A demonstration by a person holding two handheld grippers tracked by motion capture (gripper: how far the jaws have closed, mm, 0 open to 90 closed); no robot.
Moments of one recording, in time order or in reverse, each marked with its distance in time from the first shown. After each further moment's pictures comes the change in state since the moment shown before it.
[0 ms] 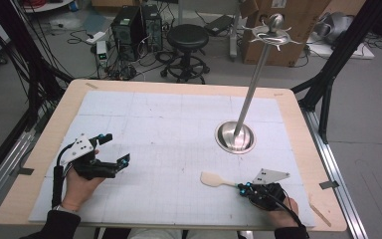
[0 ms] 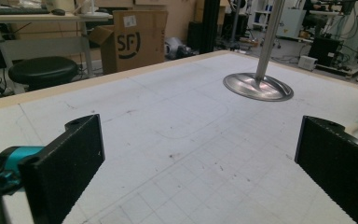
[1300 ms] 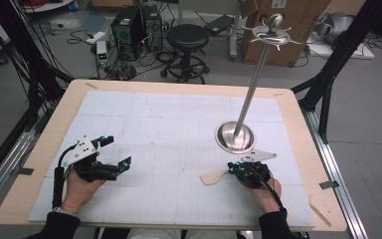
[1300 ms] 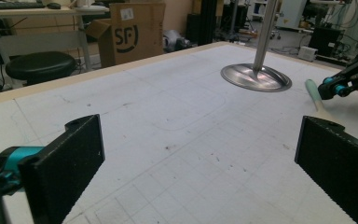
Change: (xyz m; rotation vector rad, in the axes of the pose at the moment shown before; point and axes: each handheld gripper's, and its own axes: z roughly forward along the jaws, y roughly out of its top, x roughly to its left) left arm -0.005 -0.002 0.000 0.029 -0.005 0.014; right arm -0.016 0.044 0.039 -0.089 -0.056 0.062
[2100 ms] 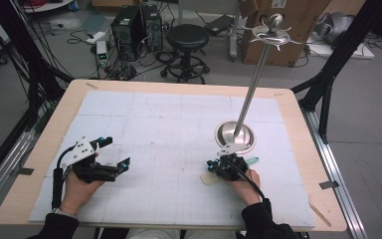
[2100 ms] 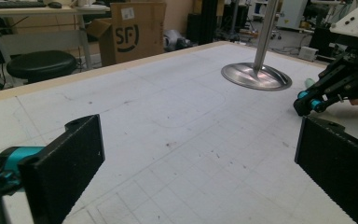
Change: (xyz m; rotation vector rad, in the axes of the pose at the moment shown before) left arm 0.000 -0.002 -0.003 0.003 0.002 -0.001; right arm 0.020 0.029 0.047 0.068 0.108 -0.041
